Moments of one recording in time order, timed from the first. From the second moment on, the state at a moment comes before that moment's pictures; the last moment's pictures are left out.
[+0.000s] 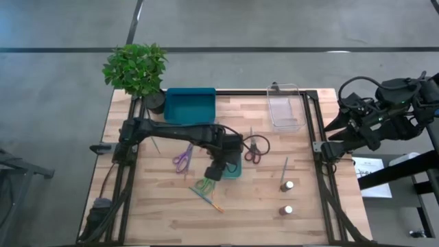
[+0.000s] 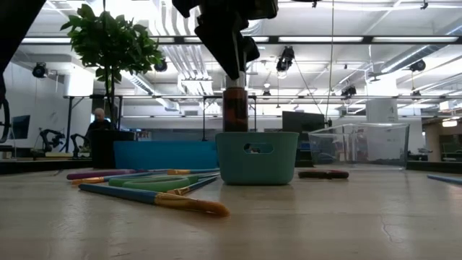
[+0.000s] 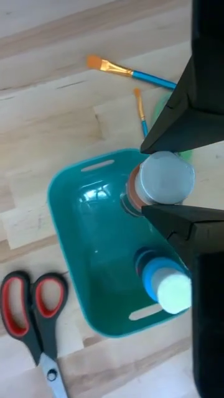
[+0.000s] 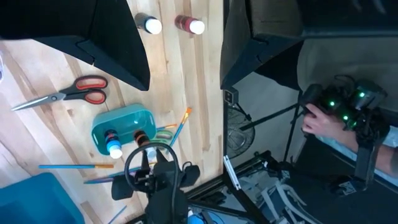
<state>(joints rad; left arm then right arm) -0.06 2.05 1.87 -1.10 0.15 0.24 0.14 0.87 1.75 -1.43 -0.15 0.57</state>
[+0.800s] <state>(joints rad) -0.03 2.05 1.79 -0.99 0.15 0.23 0.14 0.87 1.75 -1.43 -0.13 0.57</state>
